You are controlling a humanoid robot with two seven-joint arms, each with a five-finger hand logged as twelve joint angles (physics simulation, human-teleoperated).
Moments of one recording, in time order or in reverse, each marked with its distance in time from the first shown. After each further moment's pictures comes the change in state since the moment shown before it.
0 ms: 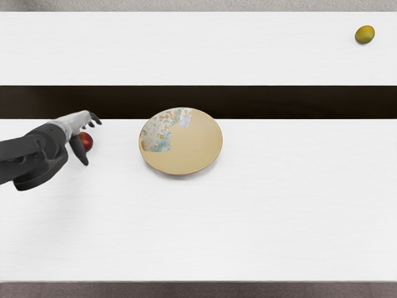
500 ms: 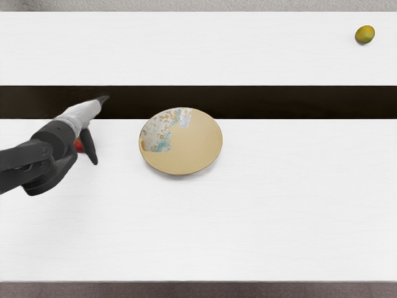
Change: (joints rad) left arm 0.030 -0.012 -0.043 -0.053 0.114 0.107 0.000; right arm 0.000 0.000 0.000 0.000 0.000 0.000 0.000
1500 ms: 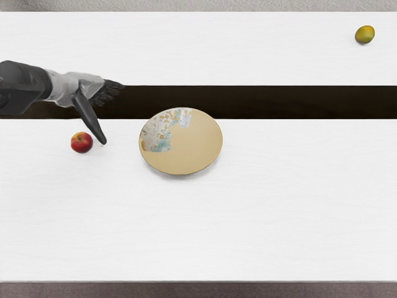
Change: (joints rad) left arm -0.123 0.074 -0.344 0.140 -0.608 -0.608 -0.005; right arm 0.000 0.000 0.000 0.000 0.000 0.000 0.000
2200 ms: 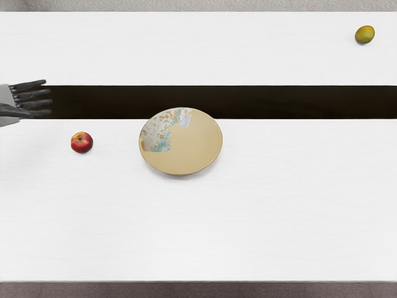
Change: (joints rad) left arm 0.298 0.256 0.000 0.356 -0.905 -0.312 -0.283; right arm 0.001 0.000 0.000 0.003 0.000 0.003 0.000
